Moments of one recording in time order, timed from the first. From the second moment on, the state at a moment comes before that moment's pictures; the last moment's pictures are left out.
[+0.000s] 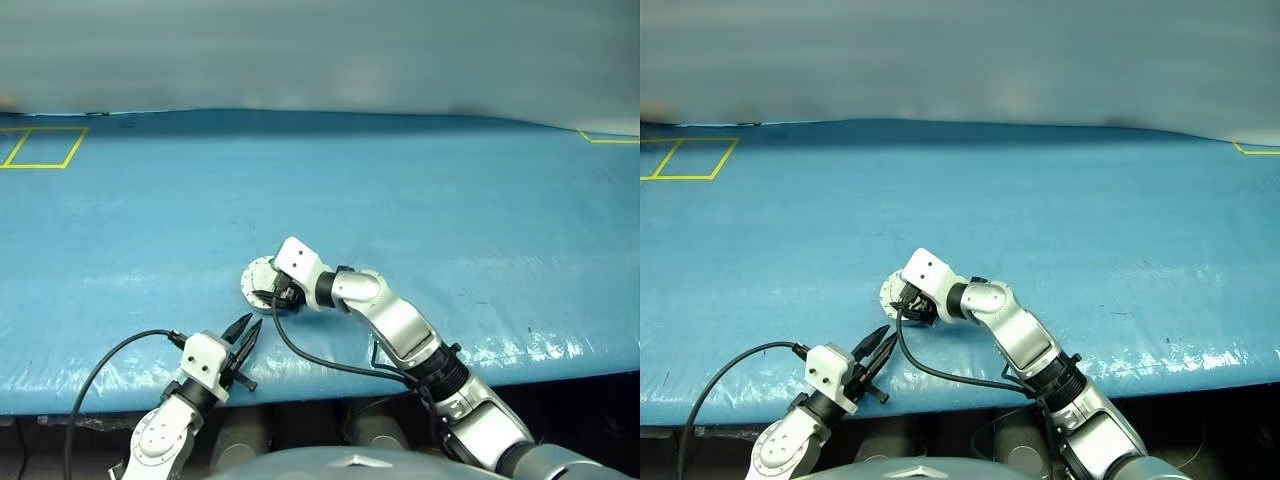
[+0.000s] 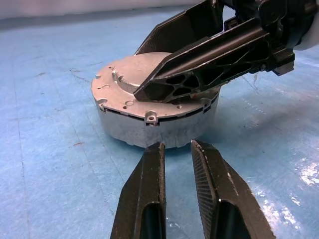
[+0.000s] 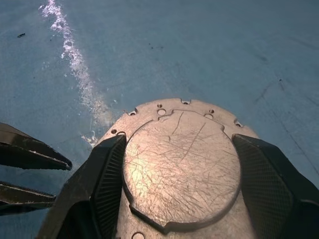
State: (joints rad) left arm 0.53 0.28 -0.13 -0.31 -0.14 -0.16 -0.41; right arm -0.43 -0.16 0.53 -0.08 0.03 0.61 0.60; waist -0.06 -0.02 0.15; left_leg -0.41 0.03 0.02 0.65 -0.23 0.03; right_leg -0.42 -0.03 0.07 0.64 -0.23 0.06
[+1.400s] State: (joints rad) left arm 0.03 0.45 0.17 -0.46 -0.73 0.82 -0.38; right arm -0.41 -0.14 0.53 -0.04 0.02 0.53 0.57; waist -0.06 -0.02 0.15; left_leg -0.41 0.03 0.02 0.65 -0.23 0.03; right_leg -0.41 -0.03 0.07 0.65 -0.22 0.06
